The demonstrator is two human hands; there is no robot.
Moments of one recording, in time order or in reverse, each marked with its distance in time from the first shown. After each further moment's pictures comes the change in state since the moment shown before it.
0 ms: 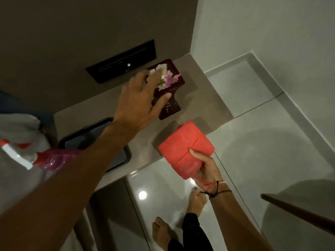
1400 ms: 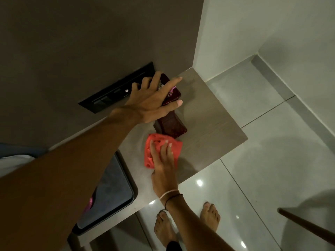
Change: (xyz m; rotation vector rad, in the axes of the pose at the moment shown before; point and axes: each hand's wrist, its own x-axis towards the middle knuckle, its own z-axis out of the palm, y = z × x) left_hand 0.157 -0.059 0.036 0.196 -0.442 0.133; right_hand 0.136 0.068 0.101 -1.668 0.222 -0.523
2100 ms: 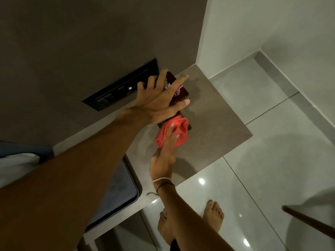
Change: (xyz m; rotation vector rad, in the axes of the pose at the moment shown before) left_hand -0.008 0.016 0.000 0.032 0.039 -0.018; right_hand 0.029 -0.037 0.006 0.340 0.357 0.253
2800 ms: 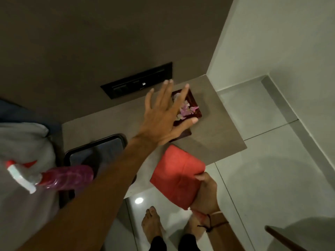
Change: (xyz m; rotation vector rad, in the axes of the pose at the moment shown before) left_hand -0.076 0.037 0.033 -0.178 0.369 -0.114; right_hand -0.035 0.051 -0.162 1.134 -0.529 0.628
